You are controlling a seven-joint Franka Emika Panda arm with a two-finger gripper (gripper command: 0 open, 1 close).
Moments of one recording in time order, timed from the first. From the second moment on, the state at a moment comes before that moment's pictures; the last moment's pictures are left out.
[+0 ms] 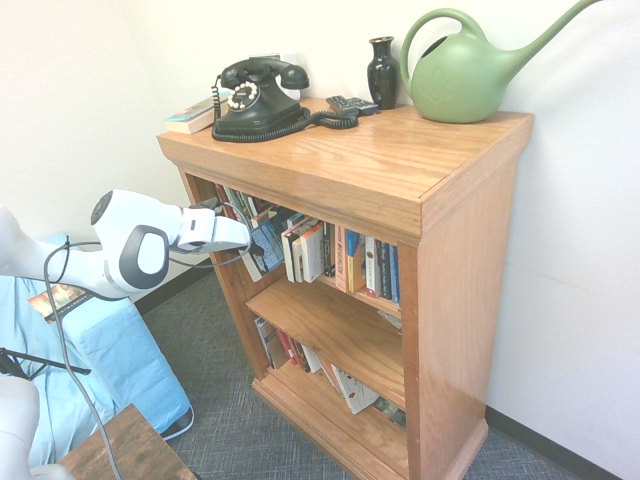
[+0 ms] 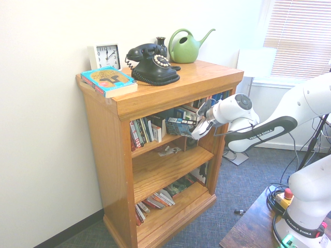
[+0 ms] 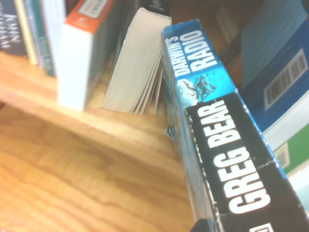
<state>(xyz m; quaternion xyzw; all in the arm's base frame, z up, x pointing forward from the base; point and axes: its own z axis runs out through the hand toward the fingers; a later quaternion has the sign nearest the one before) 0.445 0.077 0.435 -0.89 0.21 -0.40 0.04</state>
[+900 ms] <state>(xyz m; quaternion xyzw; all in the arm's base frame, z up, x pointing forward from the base) 0.453 0.063 0.445 -0.88 0.25 -0.41 0.05</state>
